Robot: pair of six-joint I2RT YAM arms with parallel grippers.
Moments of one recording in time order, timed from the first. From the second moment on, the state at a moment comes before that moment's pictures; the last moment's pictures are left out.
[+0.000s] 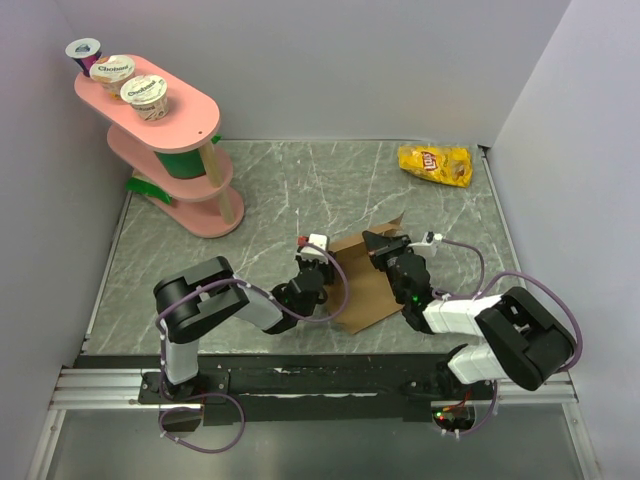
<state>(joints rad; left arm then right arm) -1.04 1.88 0.67 1.04 -0.73 -0.31 0.59 1.35 0.28 0.95 0.41 1.25</state>
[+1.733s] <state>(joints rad) -0.79 1.22 0.29 0.69 -0.03 -0.31 0.61 1.28 0.31 0.80 0.42 1.23</state>
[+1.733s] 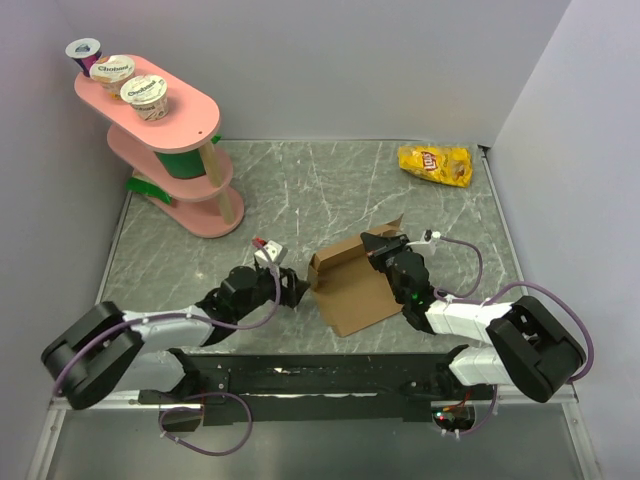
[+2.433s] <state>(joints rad) -0.80 1.54 0.44 0.76 -0.03 -0.31 0.60 1.28 0.31 0.80 0.44 1.23</state>
